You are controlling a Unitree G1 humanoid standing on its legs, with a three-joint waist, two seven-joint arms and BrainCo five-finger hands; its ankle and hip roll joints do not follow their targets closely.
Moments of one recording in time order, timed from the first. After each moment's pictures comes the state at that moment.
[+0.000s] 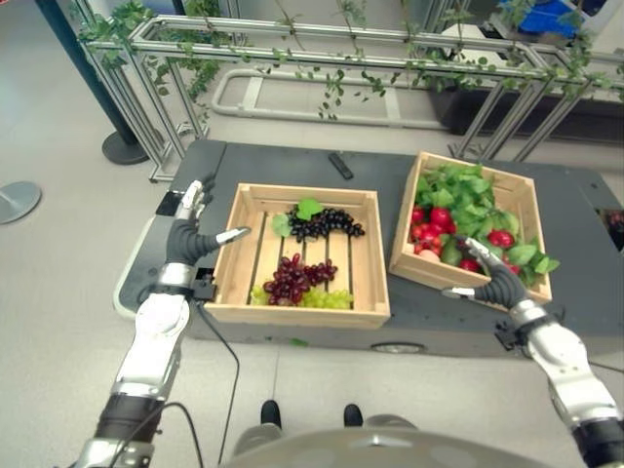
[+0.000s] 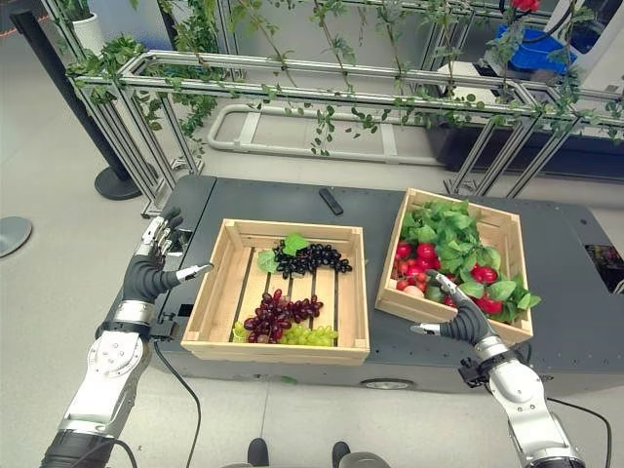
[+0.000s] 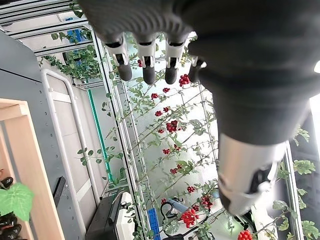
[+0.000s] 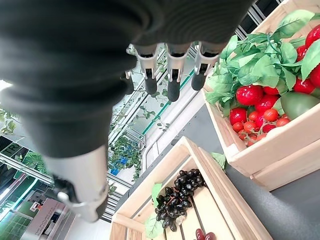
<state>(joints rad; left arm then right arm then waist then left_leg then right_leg) 0.00 0.46 -0.02 -0.02 -0.17 -0.29 0.09 0.14 -0.59 -0.03 0.17 -0.03 -0.32 0.14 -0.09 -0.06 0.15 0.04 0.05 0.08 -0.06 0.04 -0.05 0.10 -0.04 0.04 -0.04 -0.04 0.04</state>
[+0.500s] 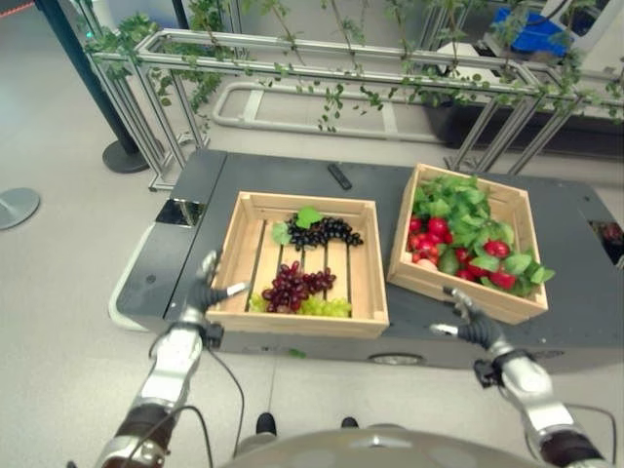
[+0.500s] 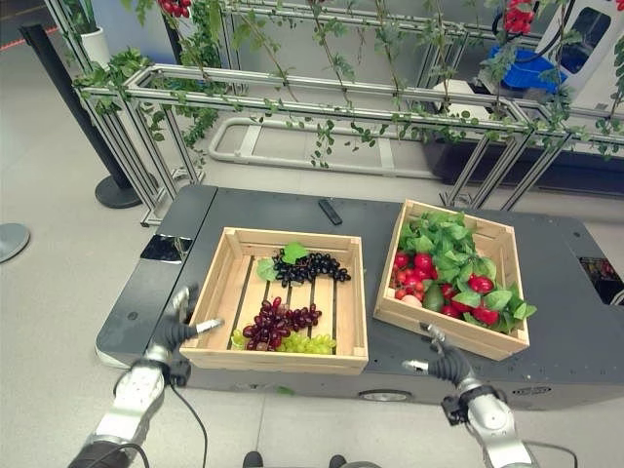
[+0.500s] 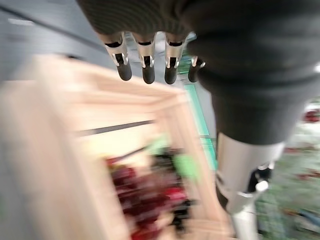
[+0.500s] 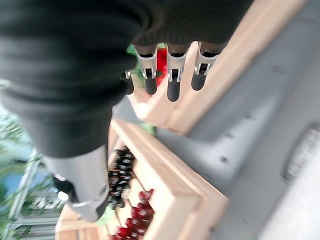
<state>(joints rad) 0.05 0.39 -0.14 0.66 -0.12 -0.28 0.10 0.14 -0.44 0.10 0.62 0.07 -0.30 0.11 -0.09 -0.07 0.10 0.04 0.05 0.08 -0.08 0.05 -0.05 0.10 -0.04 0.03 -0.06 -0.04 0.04</state>
